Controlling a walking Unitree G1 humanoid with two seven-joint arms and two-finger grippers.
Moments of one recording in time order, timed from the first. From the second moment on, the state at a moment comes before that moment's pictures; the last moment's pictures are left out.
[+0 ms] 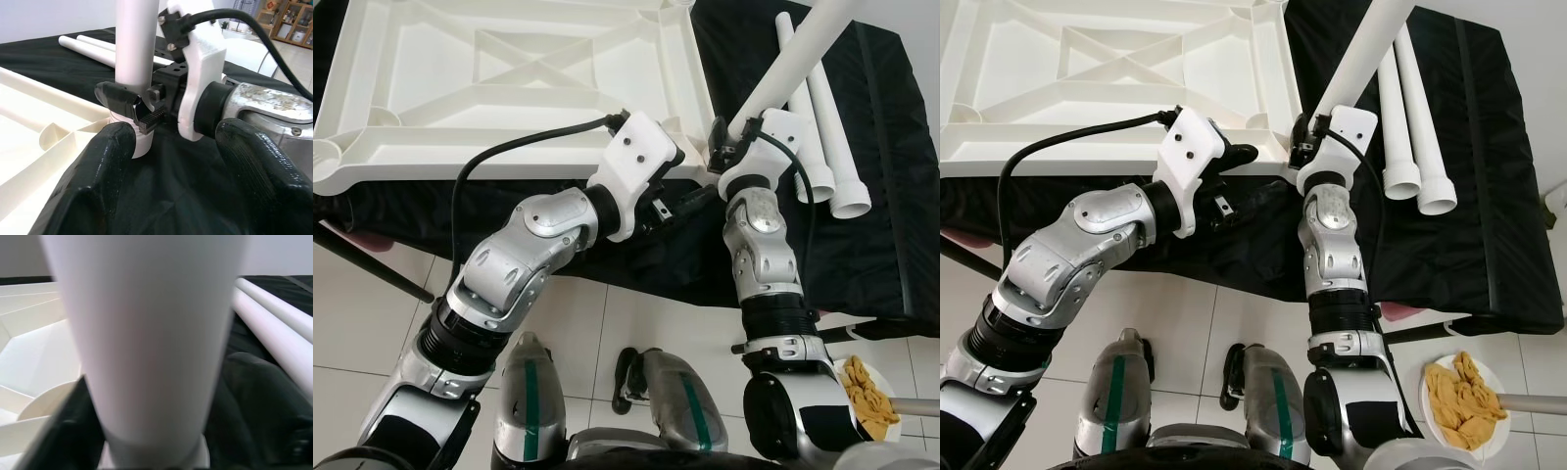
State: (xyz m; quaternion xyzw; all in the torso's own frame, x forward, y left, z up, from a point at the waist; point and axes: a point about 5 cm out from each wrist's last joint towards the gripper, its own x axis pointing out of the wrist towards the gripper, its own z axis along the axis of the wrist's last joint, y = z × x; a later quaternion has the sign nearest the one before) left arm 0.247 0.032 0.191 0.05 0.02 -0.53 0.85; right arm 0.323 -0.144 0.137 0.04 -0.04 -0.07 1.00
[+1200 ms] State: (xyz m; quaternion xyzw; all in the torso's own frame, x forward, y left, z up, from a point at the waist) left arm 0.251 0.033 0.196 0.06 0.01 -0.53 0.85; right arm 0.356 -0.184 0.135 -0.01 0.00 0.30 0.95
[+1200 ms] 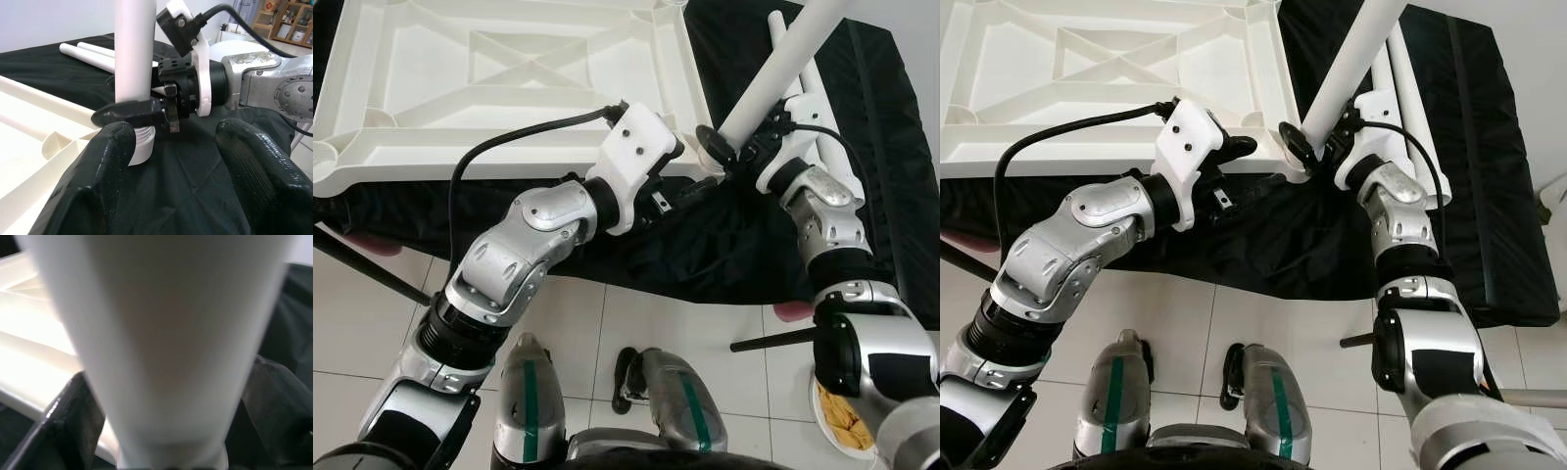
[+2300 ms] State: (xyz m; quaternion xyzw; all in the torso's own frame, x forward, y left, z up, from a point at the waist) left arm 0.250 0.033 0.196 0.06 0.01 -0.53 0.85; right arm 0.350 -0.185 0.128 -0.01 -0.03 0.30 0.95
